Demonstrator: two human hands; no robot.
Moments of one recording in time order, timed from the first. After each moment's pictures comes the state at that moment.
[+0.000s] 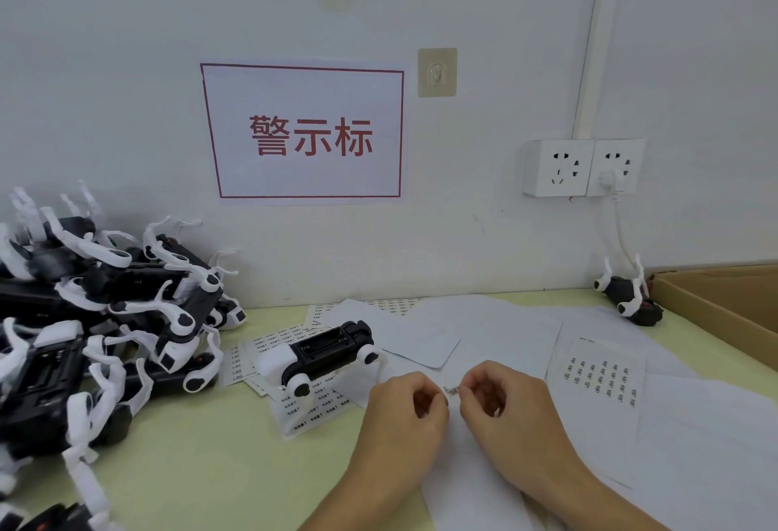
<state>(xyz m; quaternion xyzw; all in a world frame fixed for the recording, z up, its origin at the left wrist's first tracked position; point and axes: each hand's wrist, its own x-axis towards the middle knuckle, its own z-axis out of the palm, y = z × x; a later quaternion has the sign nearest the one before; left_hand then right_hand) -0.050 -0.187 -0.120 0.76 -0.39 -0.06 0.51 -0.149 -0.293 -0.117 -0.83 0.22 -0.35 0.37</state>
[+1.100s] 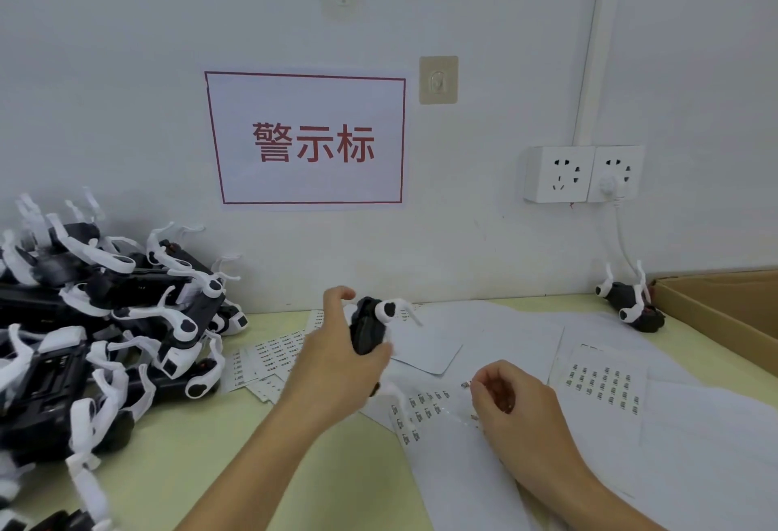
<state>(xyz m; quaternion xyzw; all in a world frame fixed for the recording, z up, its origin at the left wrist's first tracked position) -0.003 -0.152 -0.056 0.82 -0.33 -0.06 0.47 -0.149 -0.299 -0.117 -0.79 0.26 -0.35 0.42</state>
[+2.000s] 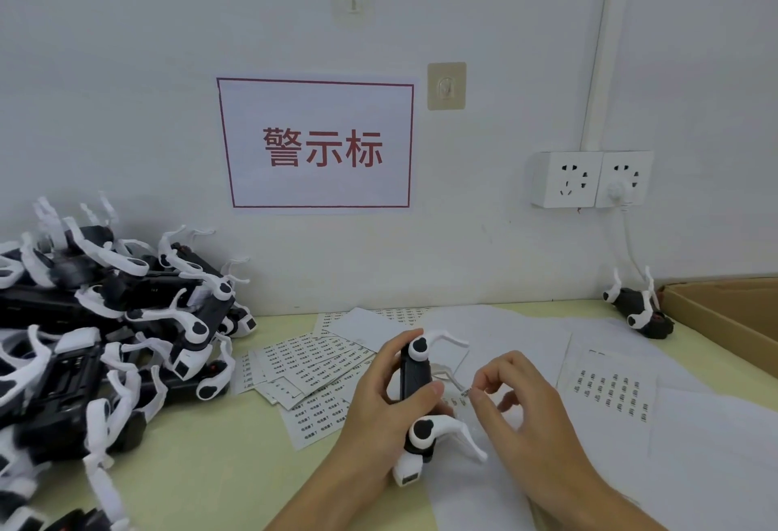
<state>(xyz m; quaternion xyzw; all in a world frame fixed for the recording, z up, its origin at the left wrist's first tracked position) -0.025 -0.177 -0.117 0.53 -0.32 -0.27 0.74 -0.155 -0.291 -0.107 -0.83 0.14 -0.40 0.36</state>
